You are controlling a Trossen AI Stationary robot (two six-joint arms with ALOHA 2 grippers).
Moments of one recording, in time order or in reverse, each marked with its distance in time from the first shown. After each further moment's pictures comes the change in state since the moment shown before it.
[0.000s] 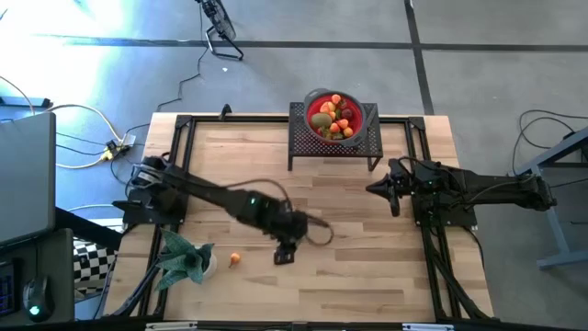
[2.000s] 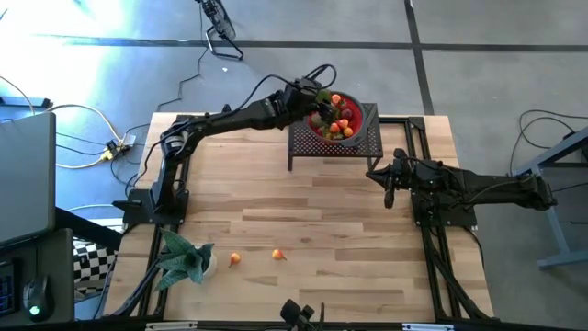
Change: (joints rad) left arm 0.691 0.183 0.285 0.548 -0.391 0.118; right arm 0.000 0.013 0.000 0.065 0.238 -0.176
